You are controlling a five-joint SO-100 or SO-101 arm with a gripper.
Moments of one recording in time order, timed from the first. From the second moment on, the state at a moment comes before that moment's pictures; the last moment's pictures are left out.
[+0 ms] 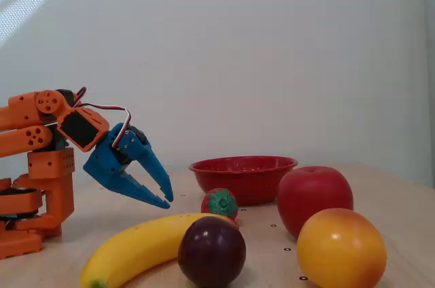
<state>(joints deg) -2.4 183.1 174.1 53.3 8.1</state>
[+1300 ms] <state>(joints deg) -10.7 133.6 128.8 71.1 10.4</state>
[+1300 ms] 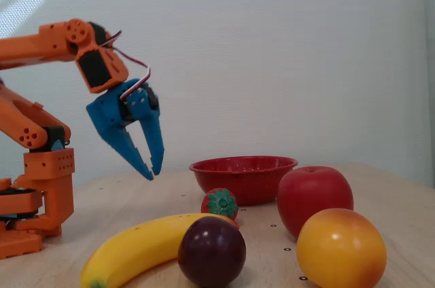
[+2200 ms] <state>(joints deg) -33.2 73.8 68.6 96.2 29.5</state>
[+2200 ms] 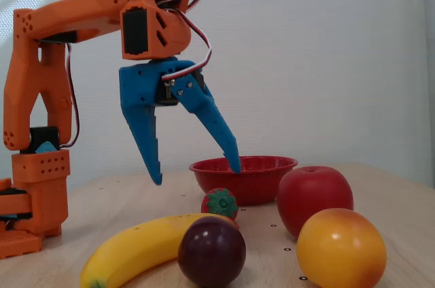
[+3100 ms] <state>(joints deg) -35.7 52.2 54.0 96.6 44.3</state>
